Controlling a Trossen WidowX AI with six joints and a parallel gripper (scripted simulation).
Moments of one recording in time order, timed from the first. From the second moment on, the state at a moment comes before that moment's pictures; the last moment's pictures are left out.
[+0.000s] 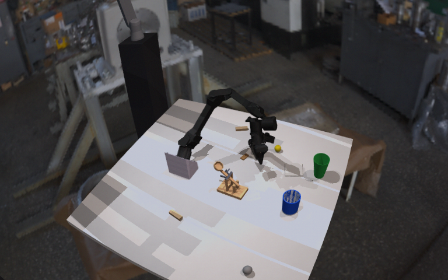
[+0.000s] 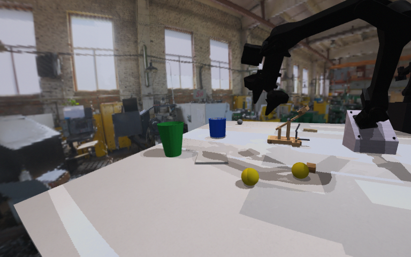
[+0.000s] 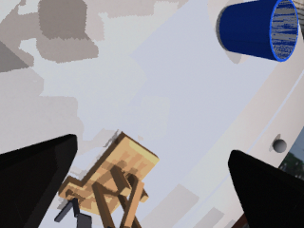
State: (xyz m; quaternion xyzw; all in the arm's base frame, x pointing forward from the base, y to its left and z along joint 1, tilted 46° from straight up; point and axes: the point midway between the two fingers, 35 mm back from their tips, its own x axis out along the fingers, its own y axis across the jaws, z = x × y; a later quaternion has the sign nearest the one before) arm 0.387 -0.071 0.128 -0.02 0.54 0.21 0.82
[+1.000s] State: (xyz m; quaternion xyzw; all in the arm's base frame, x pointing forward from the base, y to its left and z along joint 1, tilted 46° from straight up) arm 0.478 -0.244 0.124 0.41 0.38 0.05 0.83
